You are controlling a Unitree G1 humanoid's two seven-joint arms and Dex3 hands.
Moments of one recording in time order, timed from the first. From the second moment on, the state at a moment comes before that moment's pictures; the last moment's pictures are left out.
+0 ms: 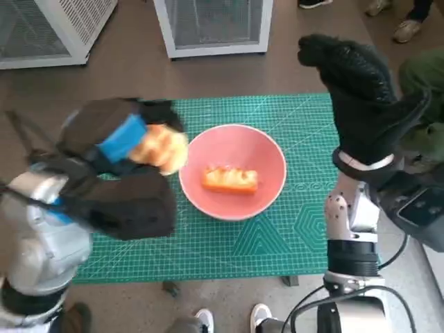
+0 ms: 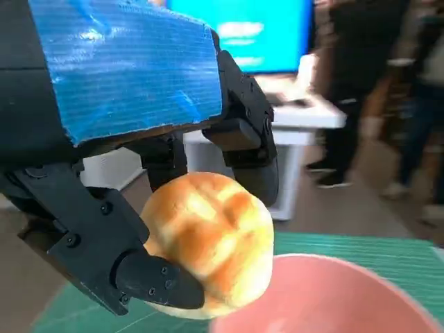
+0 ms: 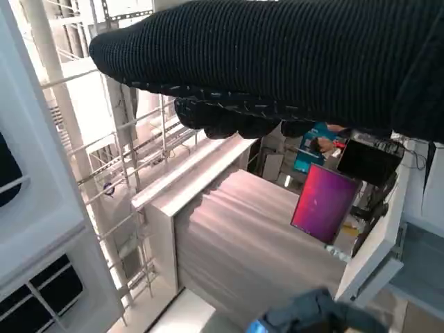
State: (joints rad) left arm -0.68 0.60 -0.22 -0.47 0.77 0.53 -0.73; right arm -0.78 -0.08 -0.18 0.41 0.46 -0.66 0.63
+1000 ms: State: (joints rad) left arm -0.93 0.35 -0.42 0.05 0.78 0.26 -0.57; right arm -0.74 -0.09 -0.18 0.35 0.45 -0.65 0.61
